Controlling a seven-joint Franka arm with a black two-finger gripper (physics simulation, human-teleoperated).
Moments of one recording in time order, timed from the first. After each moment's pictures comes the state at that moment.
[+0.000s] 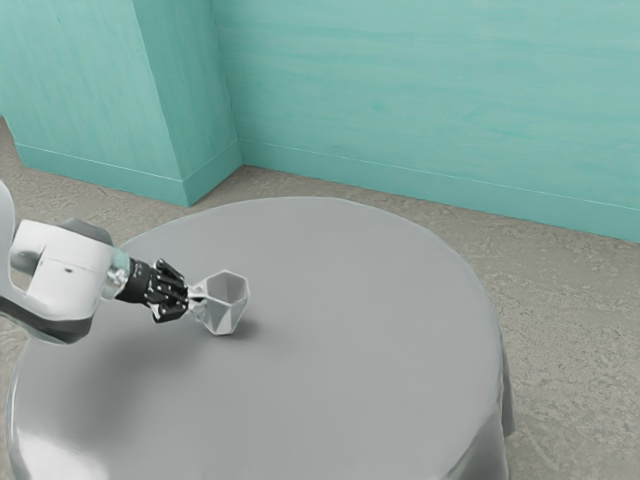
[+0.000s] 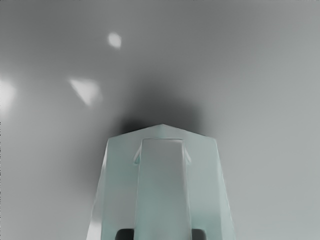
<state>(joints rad) 0.15 0.14 0.12 -2.36 -1.44 2.50 -0.73</state>
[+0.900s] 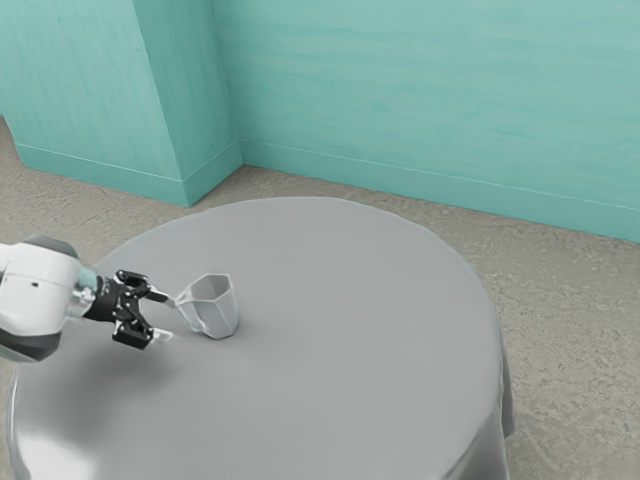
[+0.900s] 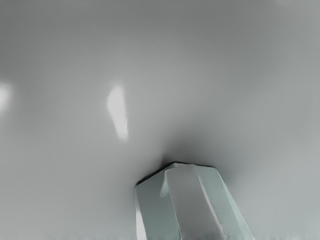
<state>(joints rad) 0.22 0.07 0.15 -2.47 -1.46 2.47 -0.62</state>
